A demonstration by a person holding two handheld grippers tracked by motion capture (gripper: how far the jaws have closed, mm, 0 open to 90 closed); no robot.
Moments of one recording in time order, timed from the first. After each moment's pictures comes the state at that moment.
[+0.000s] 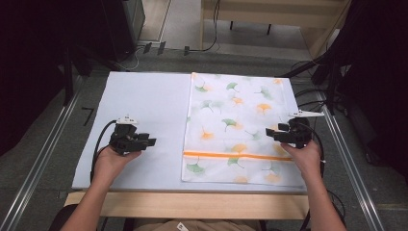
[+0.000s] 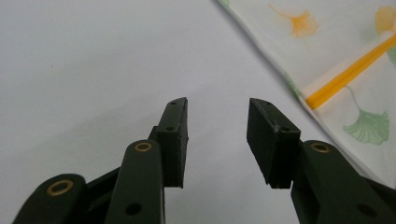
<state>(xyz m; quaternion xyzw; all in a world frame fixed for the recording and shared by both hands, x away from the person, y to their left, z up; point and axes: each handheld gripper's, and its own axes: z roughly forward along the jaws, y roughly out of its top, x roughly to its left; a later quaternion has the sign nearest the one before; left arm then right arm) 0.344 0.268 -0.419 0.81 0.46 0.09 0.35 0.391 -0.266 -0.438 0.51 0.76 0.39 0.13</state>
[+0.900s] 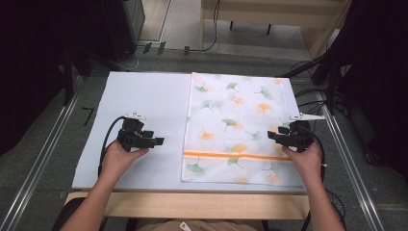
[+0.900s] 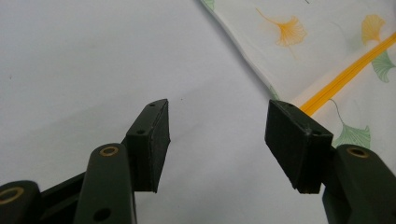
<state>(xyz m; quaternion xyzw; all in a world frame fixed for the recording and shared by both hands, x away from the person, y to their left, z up) 0.359 0.251 -0.417 0.81 0.47 0.06 0.35 0.382 -0.267 -0.440 0.51 0.76 0.38 0.13</state>
